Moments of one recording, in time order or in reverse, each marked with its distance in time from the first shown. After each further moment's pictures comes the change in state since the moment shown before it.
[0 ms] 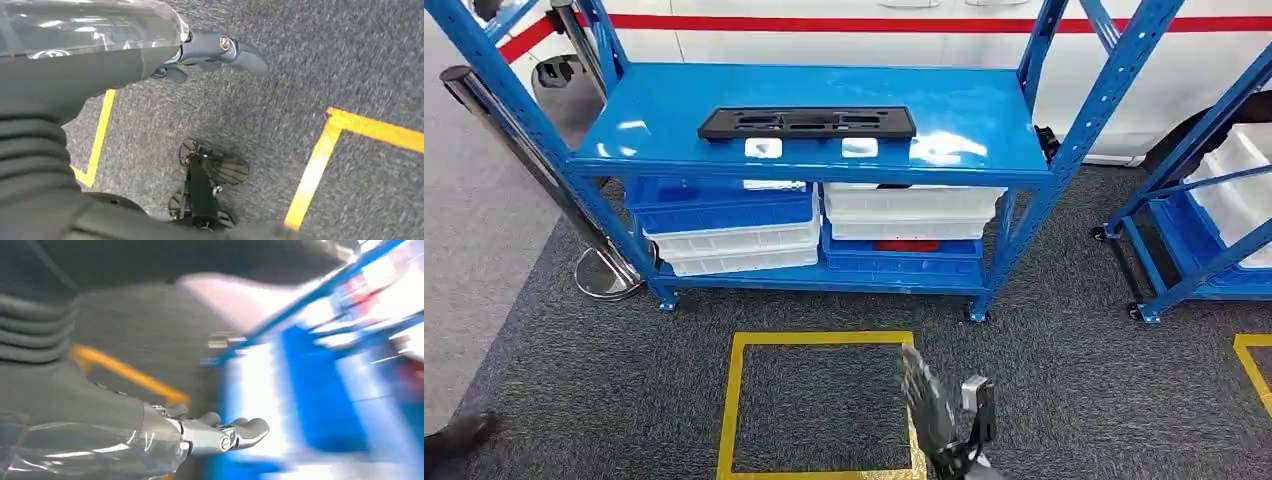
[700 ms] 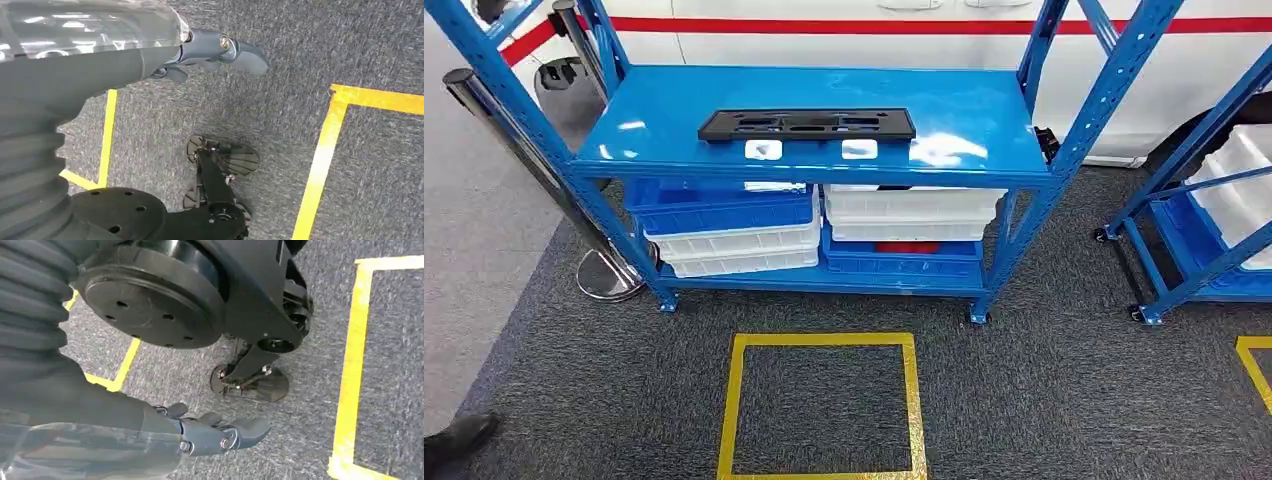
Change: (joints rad) left arm 0.016 -0.012 -0.083 -0.014 -0.043 -0.052 0.017; right arm 0.087 -0.053 -0.018 0.576 0.099 -0.352 0.515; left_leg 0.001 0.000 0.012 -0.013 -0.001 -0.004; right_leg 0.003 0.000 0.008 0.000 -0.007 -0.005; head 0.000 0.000
